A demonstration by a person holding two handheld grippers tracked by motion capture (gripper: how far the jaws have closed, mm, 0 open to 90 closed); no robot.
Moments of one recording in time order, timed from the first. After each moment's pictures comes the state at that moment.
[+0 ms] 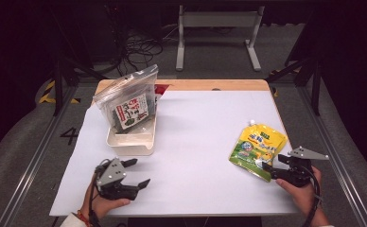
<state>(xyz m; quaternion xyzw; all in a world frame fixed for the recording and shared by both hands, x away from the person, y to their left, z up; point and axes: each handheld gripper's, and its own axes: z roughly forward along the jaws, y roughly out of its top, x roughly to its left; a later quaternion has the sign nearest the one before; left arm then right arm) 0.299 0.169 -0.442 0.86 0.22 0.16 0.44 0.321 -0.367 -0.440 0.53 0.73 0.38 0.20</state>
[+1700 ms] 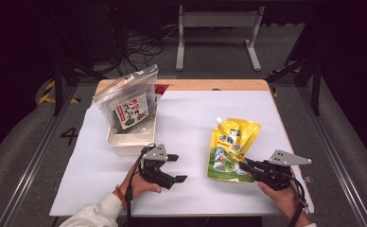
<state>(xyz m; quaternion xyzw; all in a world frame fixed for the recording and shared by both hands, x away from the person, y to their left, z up) 0.360 0.082 -0.441 0.86 0.18 -0.01 0.48 0.303 -0.295 -0.419 0.35 0.77 0.51 0.16</state>
